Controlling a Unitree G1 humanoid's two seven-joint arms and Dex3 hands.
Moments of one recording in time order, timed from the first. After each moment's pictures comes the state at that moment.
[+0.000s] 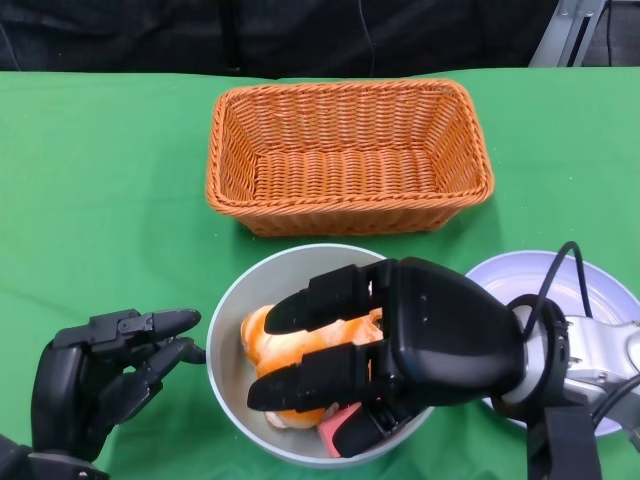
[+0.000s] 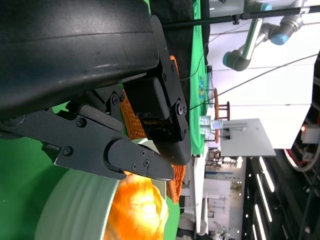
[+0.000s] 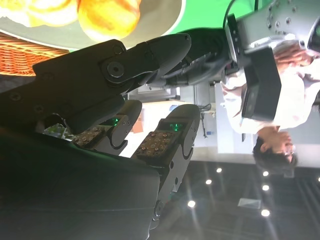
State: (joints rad) left arm -0.15 -0.01 0.25 0.72 -0.36 -0.77 -0.55; right arm -0.51 -0.28 0.41 0.27 -0.97 -1.13 -0.30
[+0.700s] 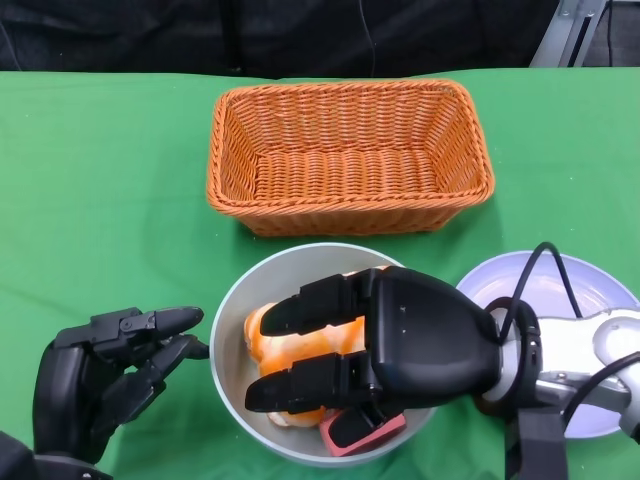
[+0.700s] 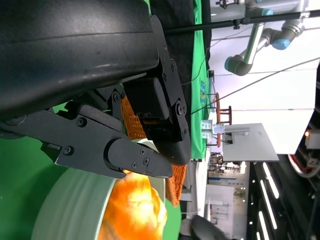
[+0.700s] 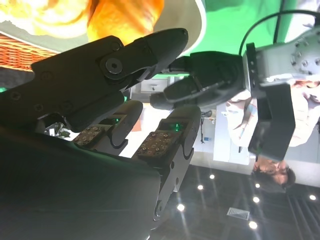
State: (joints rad) left arm -0.08 -0.03 0.21 0.57 -0.35 -0.67 -0.47; right arm -0.61 -0.32 0.59 0.37 -1.21 -1.00 -0.62
